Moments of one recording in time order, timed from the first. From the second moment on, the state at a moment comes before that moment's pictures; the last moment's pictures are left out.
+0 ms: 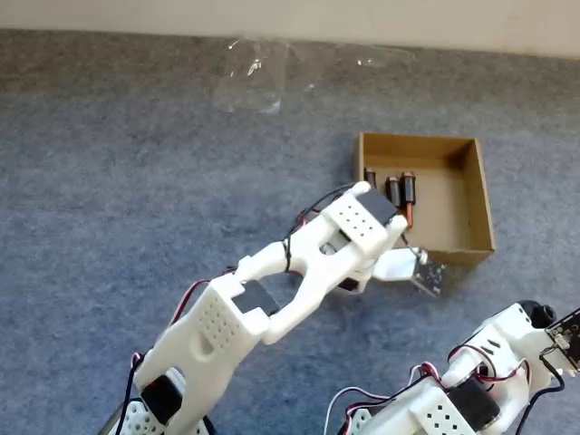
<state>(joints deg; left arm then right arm) 43.0 42.7 -29.7 96.5 -55.1 48.4 -105.1 94.3 44.7 -2.2</state>
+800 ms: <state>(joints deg) 26.2 42.7 -39.5 96.7 -34.7 47.0 -105.1 94.3 44.7 -2.2</state>
